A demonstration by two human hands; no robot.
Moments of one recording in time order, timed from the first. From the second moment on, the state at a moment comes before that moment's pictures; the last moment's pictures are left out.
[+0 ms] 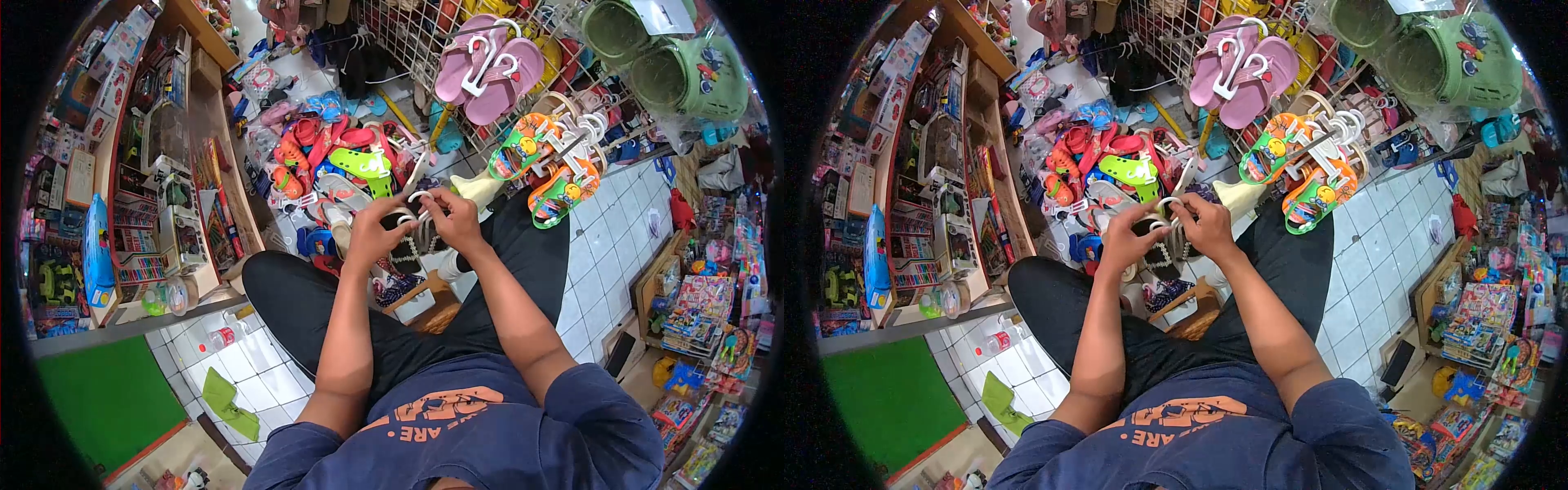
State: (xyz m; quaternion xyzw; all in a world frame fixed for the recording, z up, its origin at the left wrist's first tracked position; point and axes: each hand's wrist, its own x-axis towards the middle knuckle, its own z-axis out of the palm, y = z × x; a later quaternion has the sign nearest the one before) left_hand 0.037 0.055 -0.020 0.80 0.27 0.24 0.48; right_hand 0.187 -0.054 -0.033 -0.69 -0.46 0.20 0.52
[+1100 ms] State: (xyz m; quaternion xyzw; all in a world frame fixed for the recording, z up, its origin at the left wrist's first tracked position) left_hand 0.041 0.056 -0.044 0.85 0.26 0.23 0.39; right_hand 0.183 -0.046 -0.061 -0.66 -0.37 0.24 0.60
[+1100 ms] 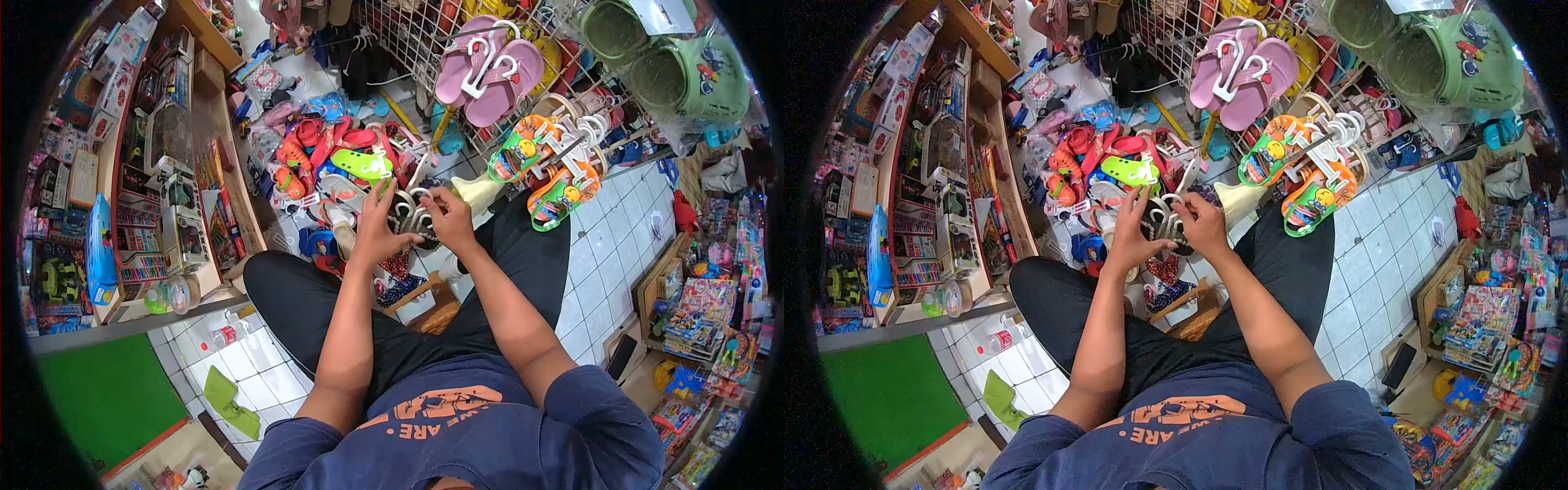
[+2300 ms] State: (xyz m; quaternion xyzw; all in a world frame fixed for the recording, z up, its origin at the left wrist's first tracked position) left_hand 0.036 0.067 -0.079 0.78 0.44 0.12 0.43; right_hand 0.174 -0.021 -0.084 -0.74 -0.43 0.25 0.45
